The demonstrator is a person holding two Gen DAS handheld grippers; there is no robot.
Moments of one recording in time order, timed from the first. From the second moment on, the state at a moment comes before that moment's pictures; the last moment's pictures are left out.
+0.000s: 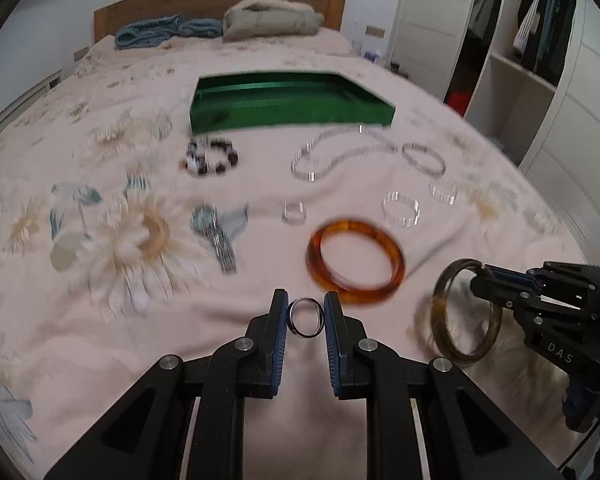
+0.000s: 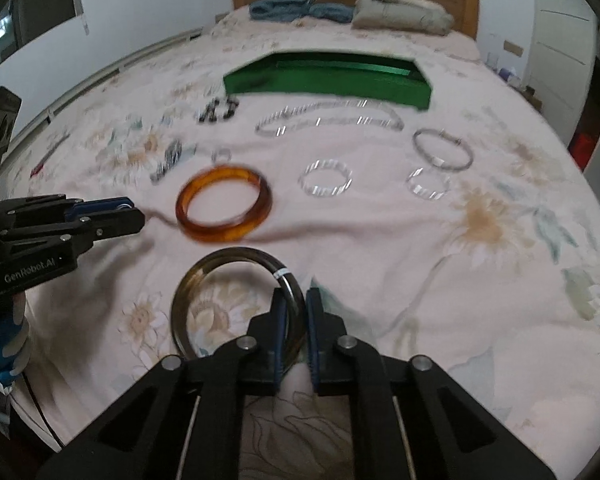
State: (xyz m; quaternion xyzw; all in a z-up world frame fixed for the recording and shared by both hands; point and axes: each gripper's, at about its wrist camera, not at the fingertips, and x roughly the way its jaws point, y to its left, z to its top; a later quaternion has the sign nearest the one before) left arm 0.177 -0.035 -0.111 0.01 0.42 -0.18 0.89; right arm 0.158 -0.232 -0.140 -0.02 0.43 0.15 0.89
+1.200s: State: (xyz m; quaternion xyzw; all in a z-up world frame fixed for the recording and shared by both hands) left arm 0.519 -0.048 -0.136 -0.04 0.46 -0.09 0.88; right arm 0.503 -0.260 -0.146 0.02 0.44 0.02 0.90
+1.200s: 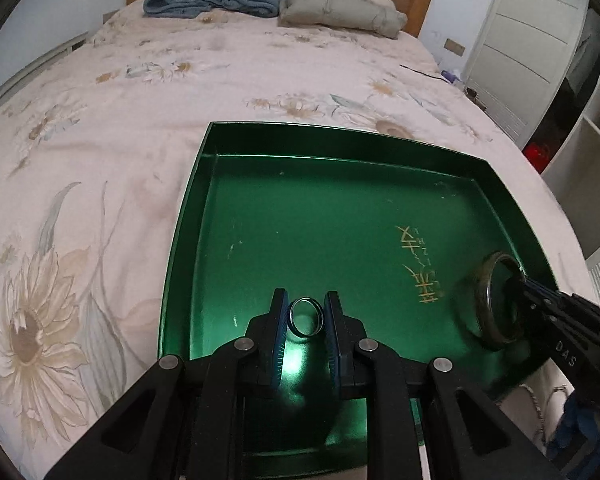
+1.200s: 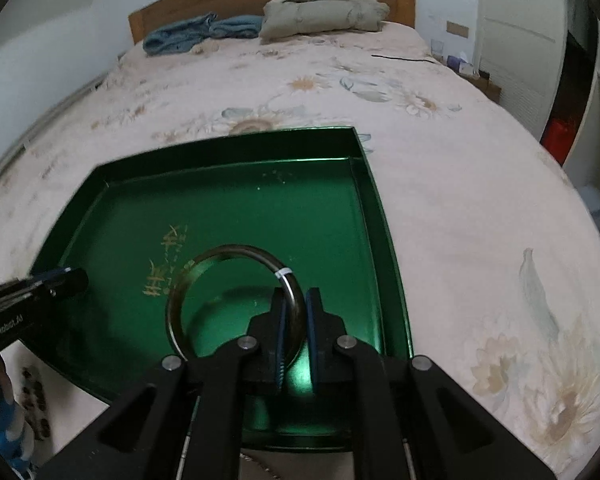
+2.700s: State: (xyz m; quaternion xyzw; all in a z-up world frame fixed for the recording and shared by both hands) left arm 0.137 0.037 0.015 0.00 0.33 -0.09 0.94; right arm 0.074 -0.307 0.043 0.07 0.25 0.06 0.96
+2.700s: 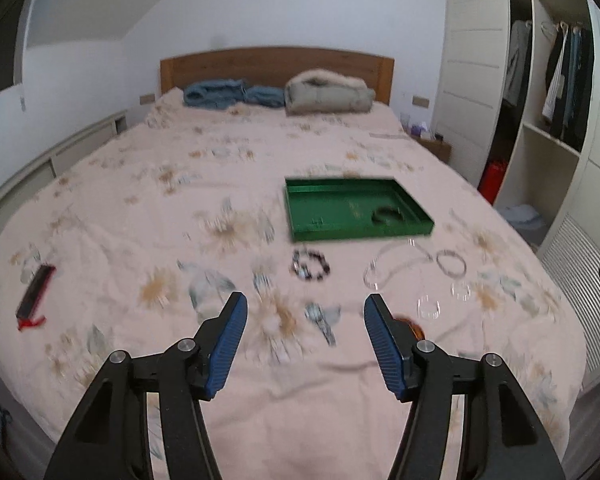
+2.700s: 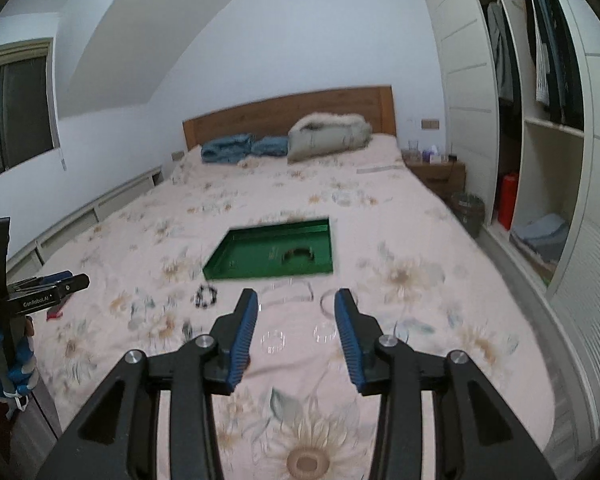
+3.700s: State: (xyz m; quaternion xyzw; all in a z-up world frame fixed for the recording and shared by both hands) left arm 0.251 -0.071 -0.144 0.02 0.50 -0.18 0.85; right arm 0.230 -0.276 -0.133 0.08 0.42 0.15 0.89
